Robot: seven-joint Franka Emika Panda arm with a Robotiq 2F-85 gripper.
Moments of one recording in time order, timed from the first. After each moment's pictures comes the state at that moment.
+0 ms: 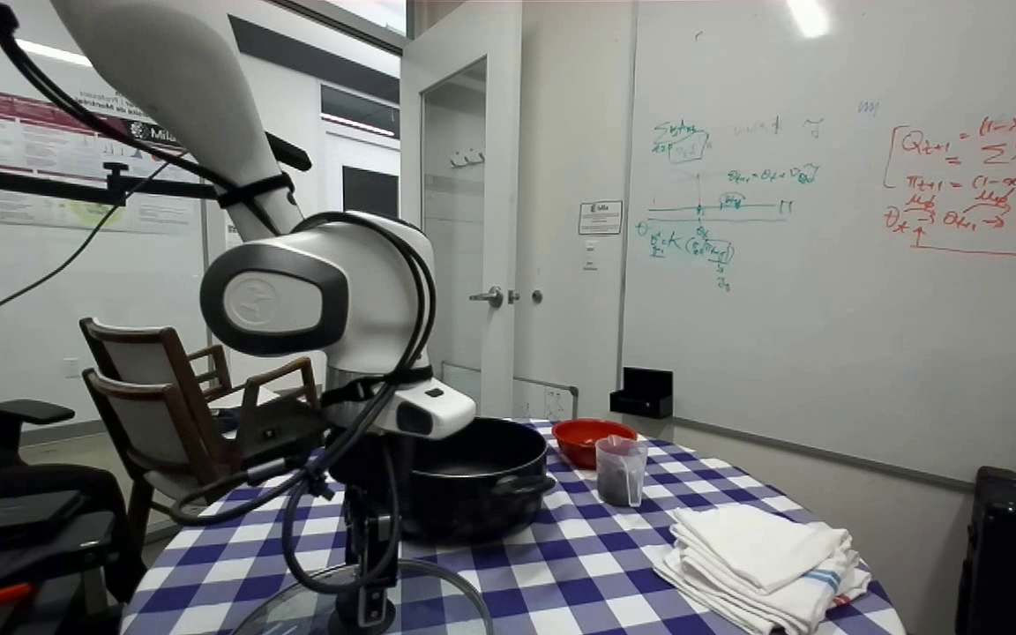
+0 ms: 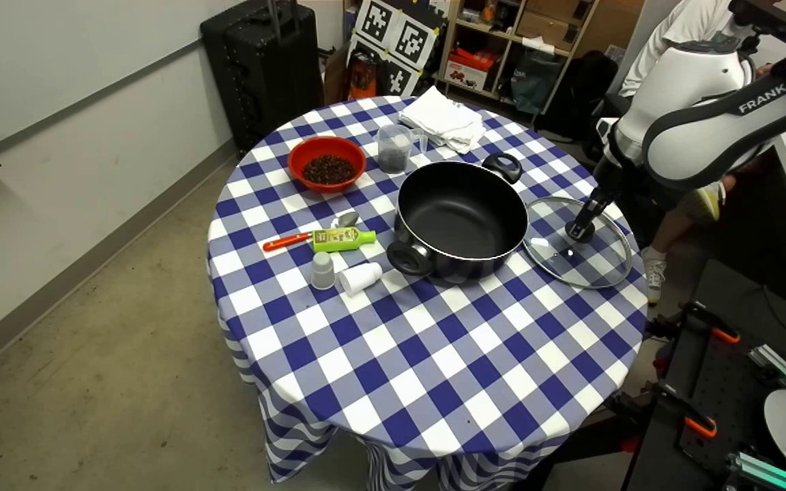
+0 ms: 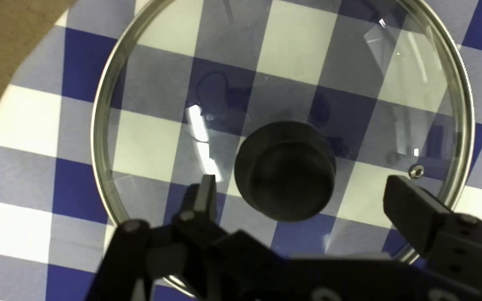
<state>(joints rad) -0.12 0.31 -0.16 -2.45 0.05 2.69 -0.25</state>
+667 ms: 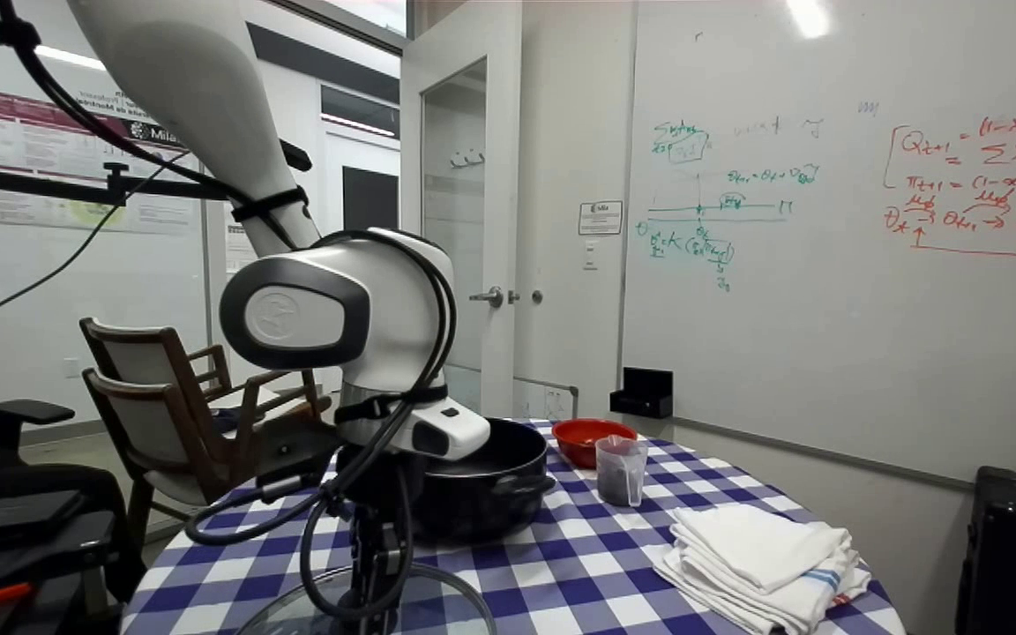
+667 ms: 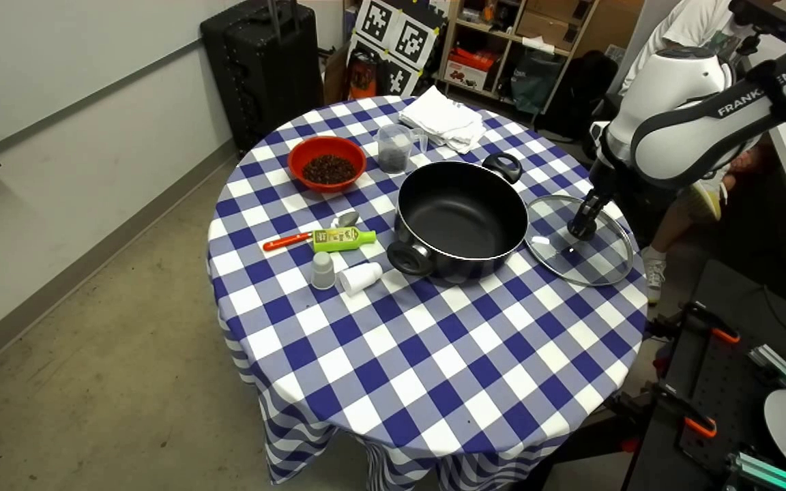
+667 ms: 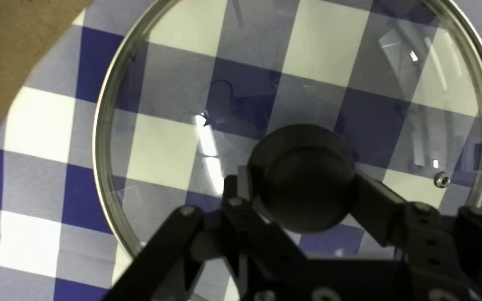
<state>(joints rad) -0.14 0.37 -0.16 -2.39 0.01 2.65 -0.23</state>
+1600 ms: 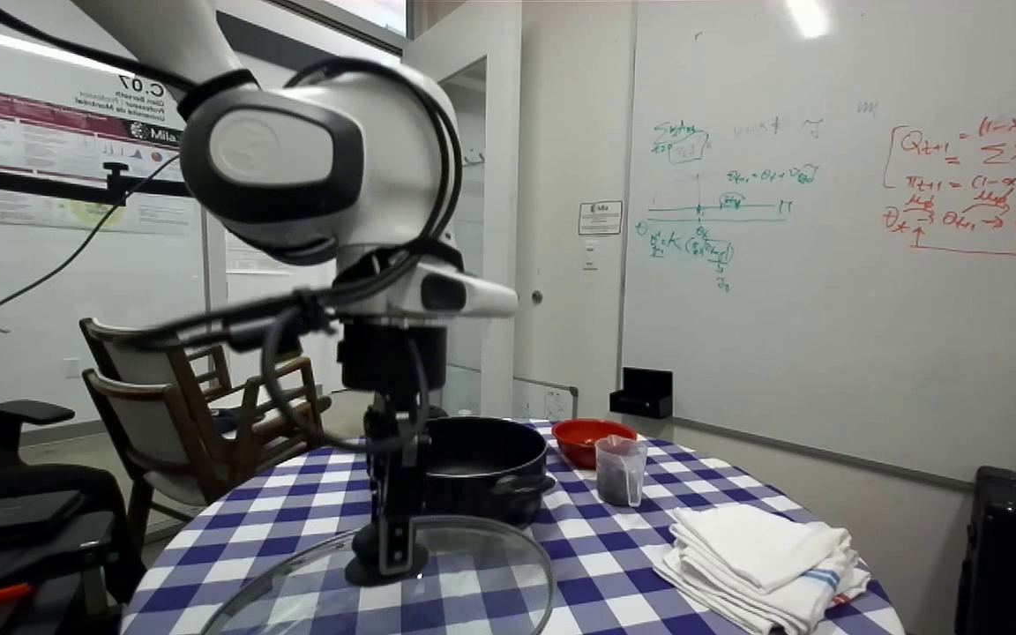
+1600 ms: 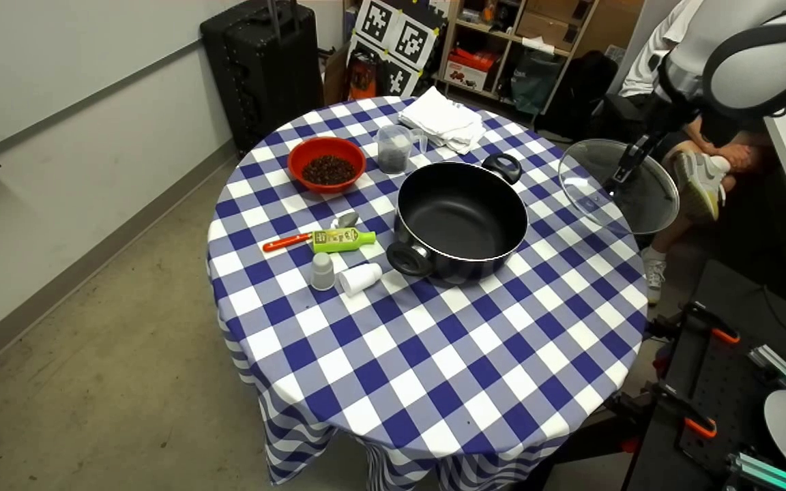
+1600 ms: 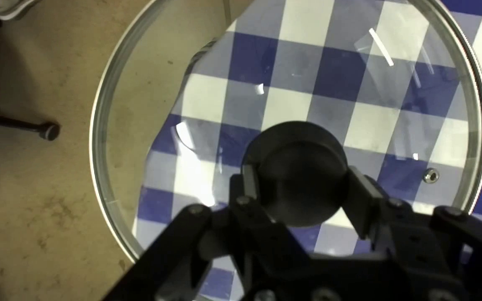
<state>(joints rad) -0.18 0.11 -0.26 -2.39 -0.19 2.50 -0.15</state>
